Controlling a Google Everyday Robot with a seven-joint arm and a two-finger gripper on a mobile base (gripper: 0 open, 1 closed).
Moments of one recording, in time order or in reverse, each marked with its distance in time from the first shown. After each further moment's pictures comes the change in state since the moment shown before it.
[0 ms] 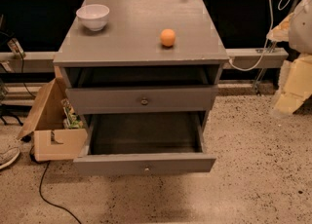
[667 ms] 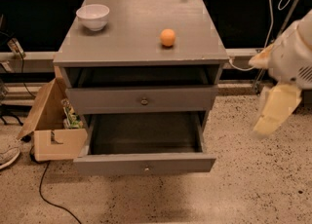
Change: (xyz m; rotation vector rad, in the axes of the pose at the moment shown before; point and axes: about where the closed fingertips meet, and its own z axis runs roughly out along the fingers) arm -0.006 0.023 0.048 -0.078 -0.080 0.024
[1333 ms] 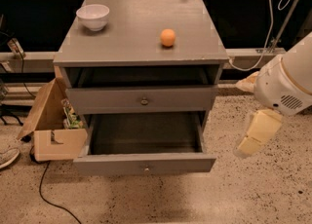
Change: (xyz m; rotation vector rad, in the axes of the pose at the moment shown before) arm -0.001 0.026 0.051 -0.078 -0.102 0.052
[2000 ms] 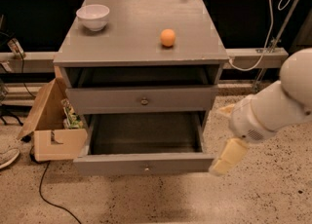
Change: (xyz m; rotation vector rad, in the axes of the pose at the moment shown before) arm 0.018 0.005 0.100 -0.039 -0.080 0.025
